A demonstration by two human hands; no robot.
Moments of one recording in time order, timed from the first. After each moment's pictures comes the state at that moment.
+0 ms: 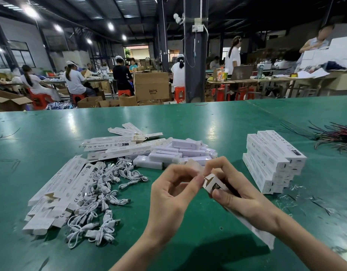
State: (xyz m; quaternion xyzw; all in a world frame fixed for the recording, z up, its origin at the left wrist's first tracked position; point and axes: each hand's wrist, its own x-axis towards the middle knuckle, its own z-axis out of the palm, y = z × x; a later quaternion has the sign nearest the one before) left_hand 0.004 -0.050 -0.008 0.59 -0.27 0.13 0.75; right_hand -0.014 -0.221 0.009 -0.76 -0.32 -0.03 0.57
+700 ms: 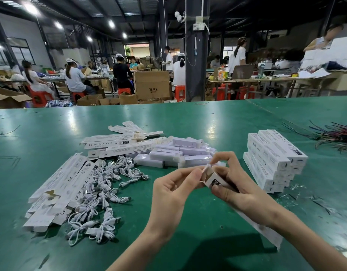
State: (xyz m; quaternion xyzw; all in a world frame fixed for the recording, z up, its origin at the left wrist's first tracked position) left_hand 0.006 -0.050 -0.007 0.58 -0.22 0.06 0.78; right_hand -0.009 -0.219 0.010 -0.78 -0.26 -0.03 0.57
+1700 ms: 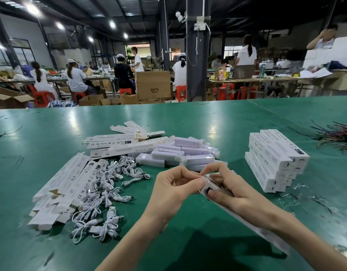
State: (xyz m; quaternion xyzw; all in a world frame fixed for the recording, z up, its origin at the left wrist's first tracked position) left_hand 0.015 -0.037 0.003 0.64 -0.20 -0.03 0.74; right_hand -0.006 -0.215 0.000 -0.80 -0.25 0.00 0.55
